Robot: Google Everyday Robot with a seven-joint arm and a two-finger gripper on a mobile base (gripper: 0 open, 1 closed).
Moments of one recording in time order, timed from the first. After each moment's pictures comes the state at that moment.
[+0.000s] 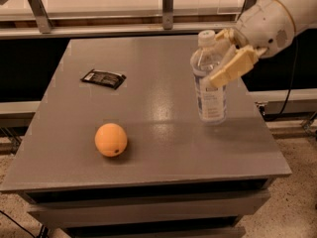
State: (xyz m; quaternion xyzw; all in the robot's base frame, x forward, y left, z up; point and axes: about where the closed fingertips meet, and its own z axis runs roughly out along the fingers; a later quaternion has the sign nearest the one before) arm 0.491 -0.099 0.979 -0.68 0.57 0.34 0.30
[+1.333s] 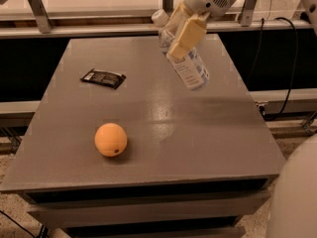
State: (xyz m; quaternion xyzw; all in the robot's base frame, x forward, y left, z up) arm 0.572 -0.038 0.992 -0.72 0.63 0.19 0.22
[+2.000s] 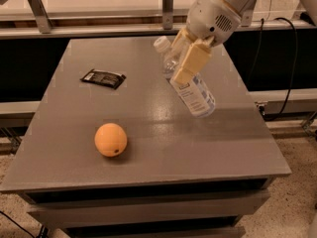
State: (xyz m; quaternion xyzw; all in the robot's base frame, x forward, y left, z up) arm 0.521 -0.039 0.959 -0.72 0.63 0.24 0.17
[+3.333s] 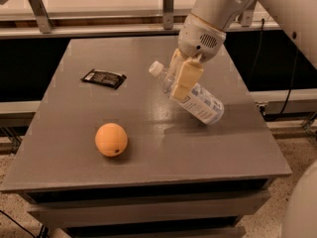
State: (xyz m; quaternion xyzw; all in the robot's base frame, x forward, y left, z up) arm 0.526 -0.043 0.910 -0.71 0.66 0.21 0.09
